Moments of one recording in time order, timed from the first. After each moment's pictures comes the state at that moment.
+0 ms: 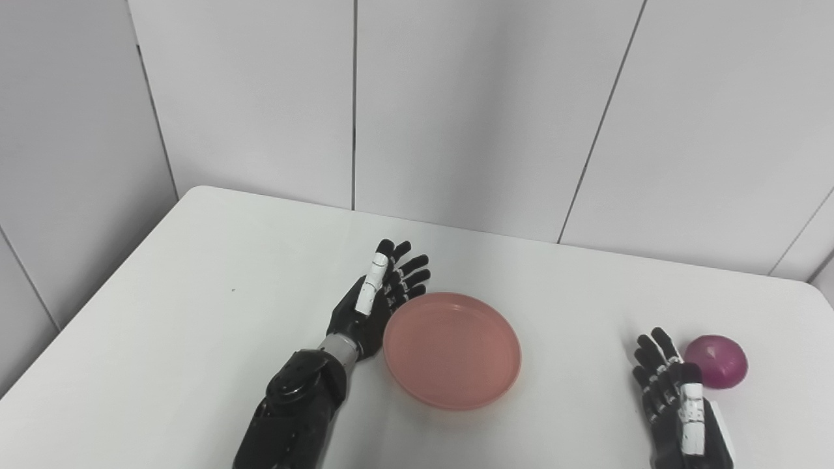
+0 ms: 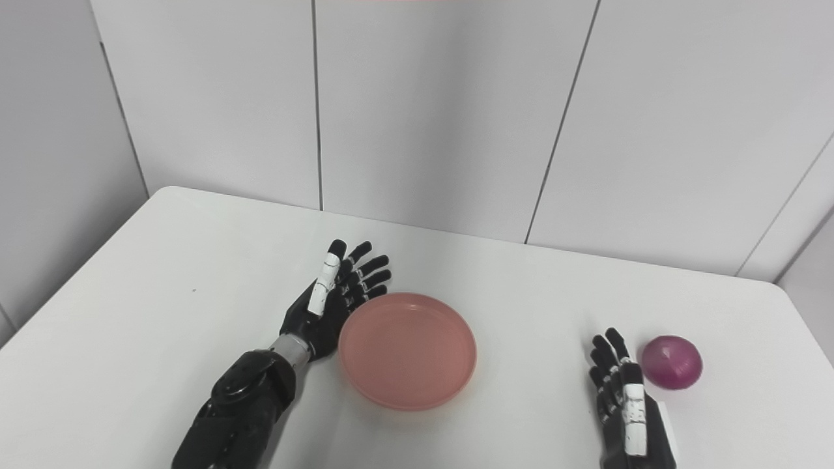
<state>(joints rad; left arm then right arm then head) -0.40 -0.03 0.07 0.36 -0.34 0.18 -0.20 -0.04 -0.11 -0.12 0.01 0.28 0.07 0.12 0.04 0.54</state>
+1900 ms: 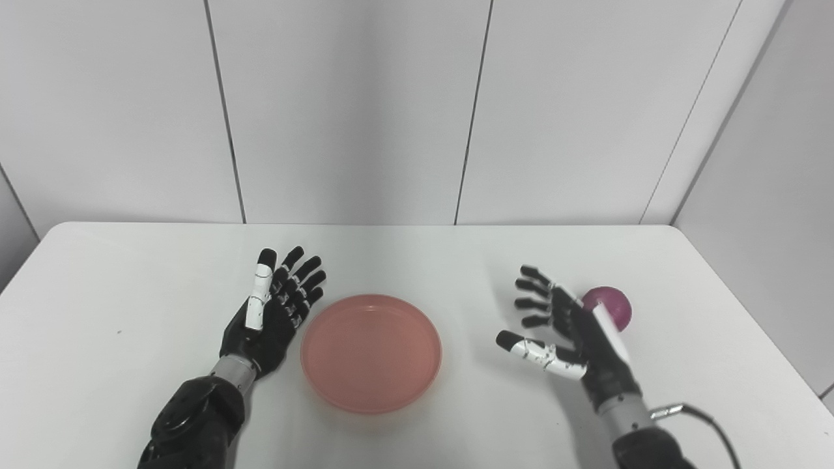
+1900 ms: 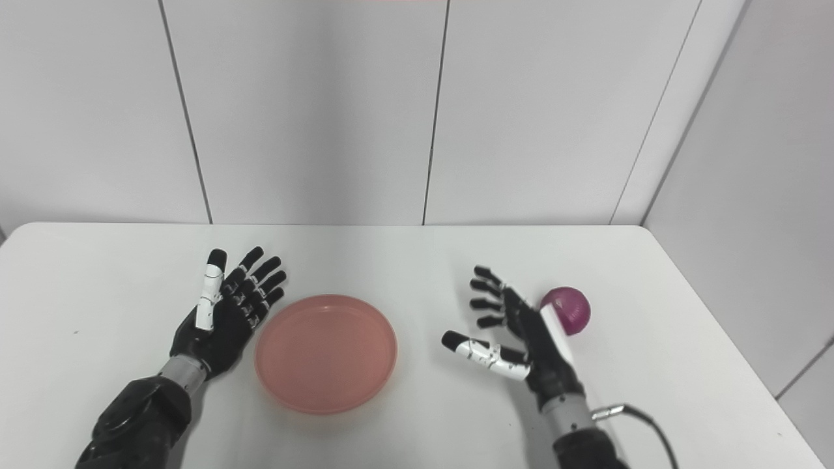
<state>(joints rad) -0.42 0.03 0.10 0.40 -0.41 0.21 -0.29 -0.13 -0.28 0.00 -0.28 -0.22 0.21 0.07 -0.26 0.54</state>
